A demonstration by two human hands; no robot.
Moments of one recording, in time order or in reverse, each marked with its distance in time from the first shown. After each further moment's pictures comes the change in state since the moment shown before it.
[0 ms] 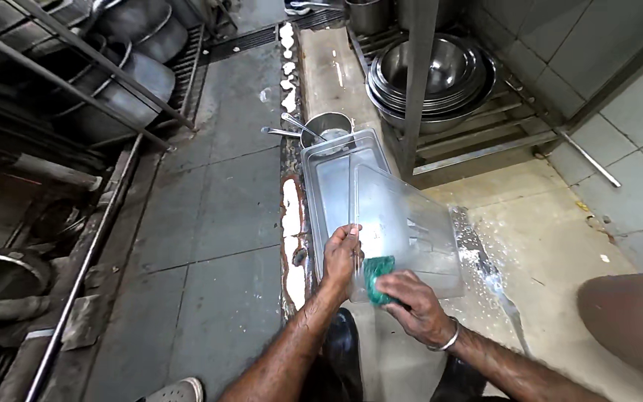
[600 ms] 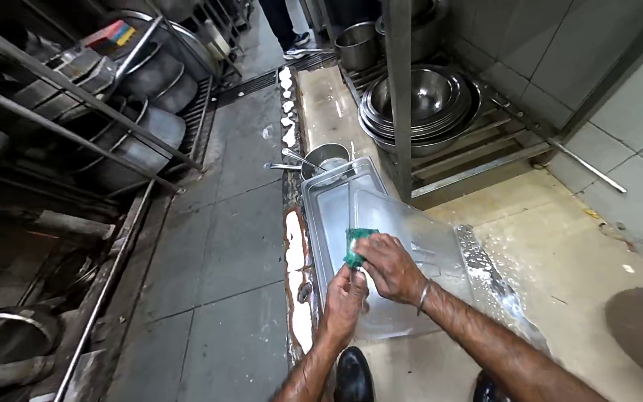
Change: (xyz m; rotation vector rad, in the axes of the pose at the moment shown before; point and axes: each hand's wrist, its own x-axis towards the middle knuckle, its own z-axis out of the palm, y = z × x) left_hand 0.001 -0.006 -0.013 0.096 -0.192 0.156; right_hand 0.126 0.030 -0.010 -0.416 -0.023 -0.166
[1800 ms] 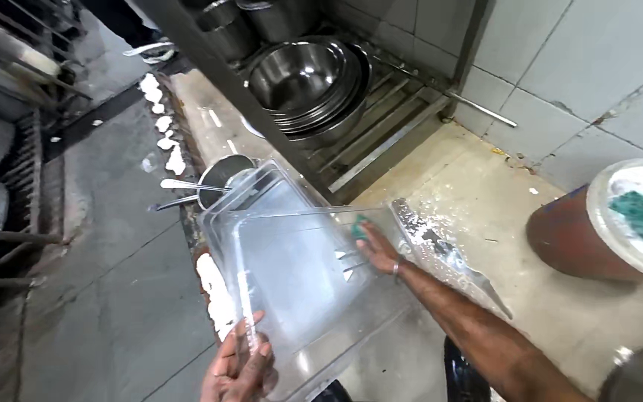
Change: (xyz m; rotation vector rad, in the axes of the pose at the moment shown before) left_hand 0.000 0.005 -0.018 0.170 -0.134 -0.046; right_hand -0.144 0.163 0.011 0.206 0.012 0.927
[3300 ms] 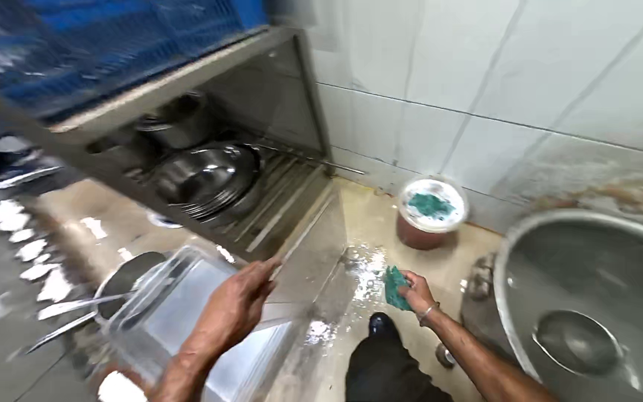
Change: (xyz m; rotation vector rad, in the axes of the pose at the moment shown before) left_hand 0.007 0.139 0.153 1.124 -0.676 0.792; right_hand -0.337 -0.024 -0.162 0.569 0.724 0.481
